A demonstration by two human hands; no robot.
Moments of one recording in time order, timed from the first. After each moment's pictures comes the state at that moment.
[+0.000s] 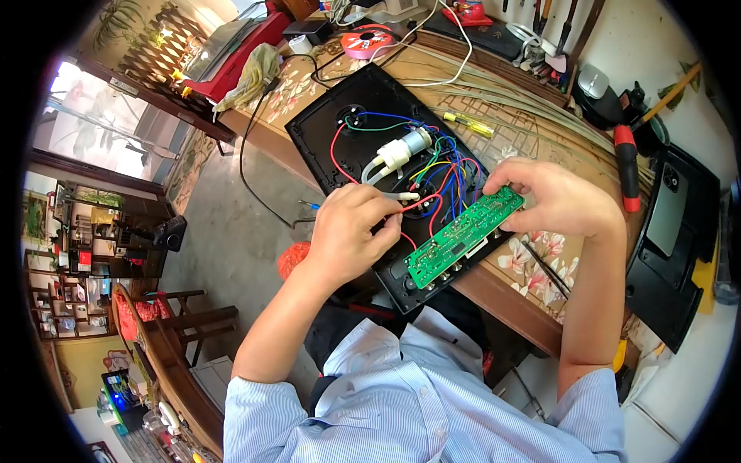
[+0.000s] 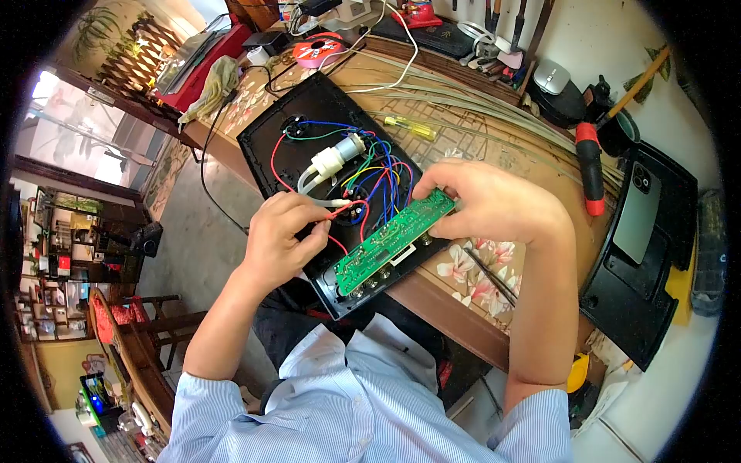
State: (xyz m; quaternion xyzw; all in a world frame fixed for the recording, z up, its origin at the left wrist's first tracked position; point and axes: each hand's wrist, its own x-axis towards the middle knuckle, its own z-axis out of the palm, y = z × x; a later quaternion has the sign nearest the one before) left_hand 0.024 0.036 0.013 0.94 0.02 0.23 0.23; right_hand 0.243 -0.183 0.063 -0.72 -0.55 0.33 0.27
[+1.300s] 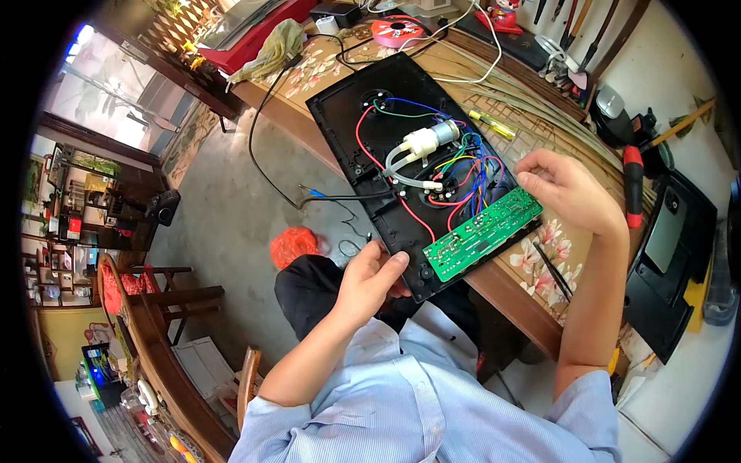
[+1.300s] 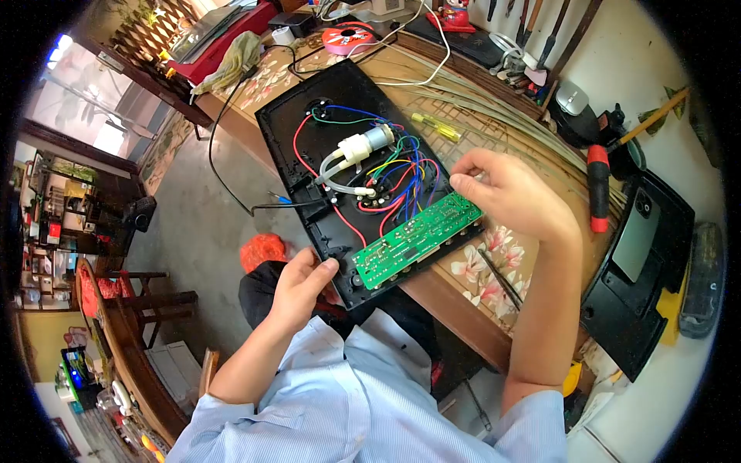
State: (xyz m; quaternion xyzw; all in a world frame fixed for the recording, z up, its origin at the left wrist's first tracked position) left_hand -0.051 -0.022 -0.031 0.56 0.33 0.07 0.75; right_hand 0.247 -0.177 0.043 -0.78 -0.45 0.29 0.33
